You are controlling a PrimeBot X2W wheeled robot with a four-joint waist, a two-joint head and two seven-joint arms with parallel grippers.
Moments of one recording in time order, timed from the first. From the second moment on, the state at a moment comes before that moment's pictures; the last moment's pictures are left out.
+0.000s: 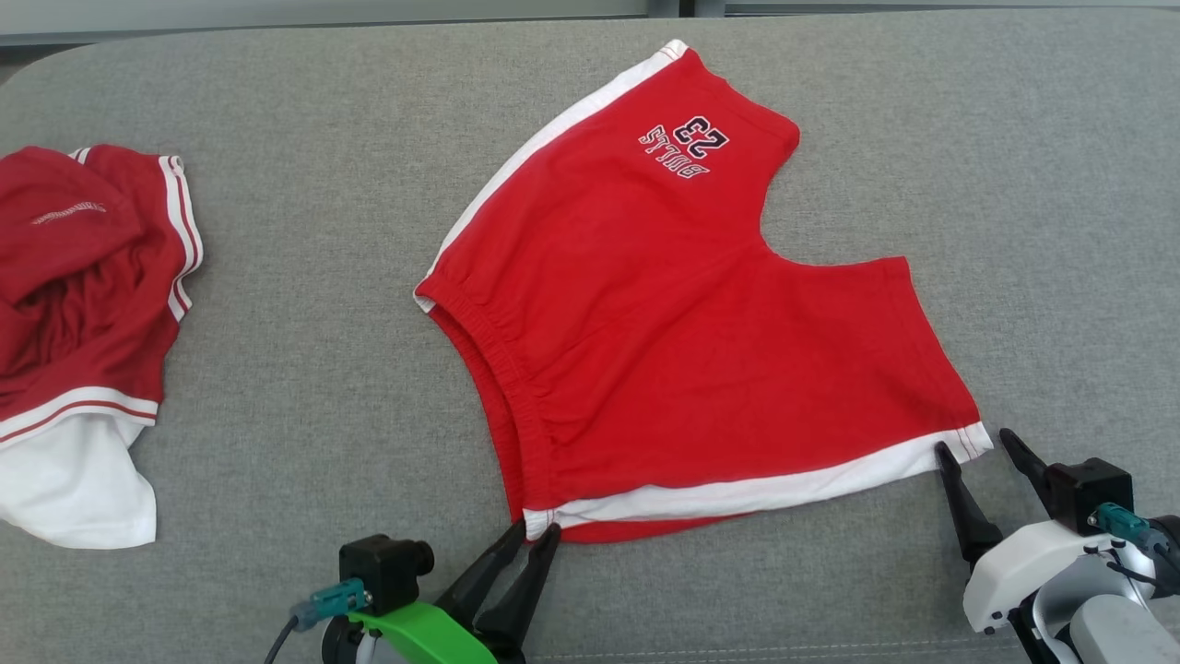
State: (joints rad) left arm -0.01 0.11 -0.56 0.15 -0.74 -0.12 -0.06; right arm -0.02 -0.30 0.25 0.39 0.25 0.01 -0.24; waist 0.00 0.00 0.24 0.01
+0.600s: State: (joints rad) left arm -0.04 0.12 -0.60 0.18 -0.77 -0.12 -0.09; right arm -0.05 -0.28 0.27 0.45 0.29 0.07 -0.24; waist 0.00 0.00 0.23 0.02
